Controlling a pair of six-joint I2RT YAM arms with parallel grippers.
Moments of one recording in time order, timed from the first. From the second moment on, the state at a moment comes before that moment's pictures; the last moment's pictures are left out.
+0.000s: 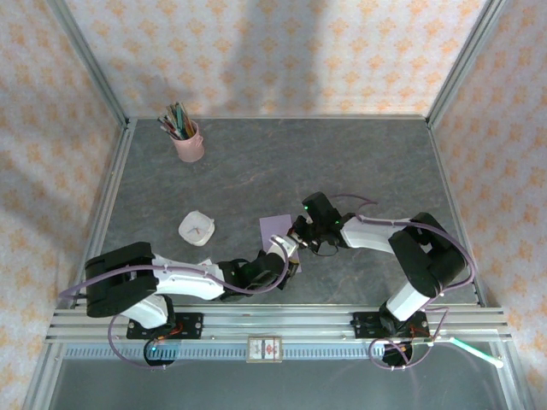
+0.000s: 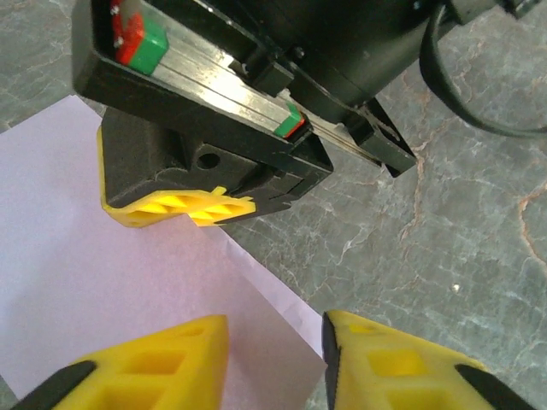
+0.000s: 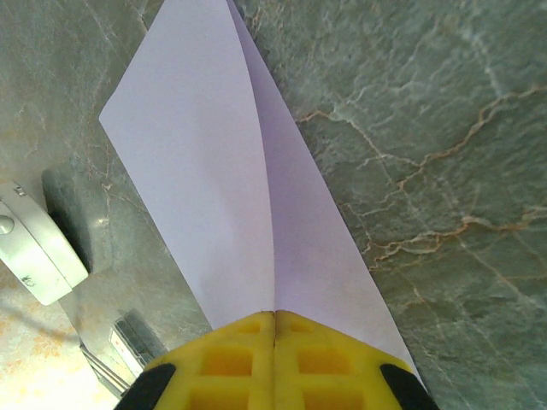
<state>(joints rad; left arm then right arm) -1.19 1.50 0.56 0.26 -0.39 -0.45 0.65 1.61 0.72 -0.07 -0.39 1.20</state>
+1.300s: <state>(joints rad) -1.03 1.45 0.44 0.45 0.12 -0.46 0.59 1.50 0.72 -0.10 -0.29 0.98</state>
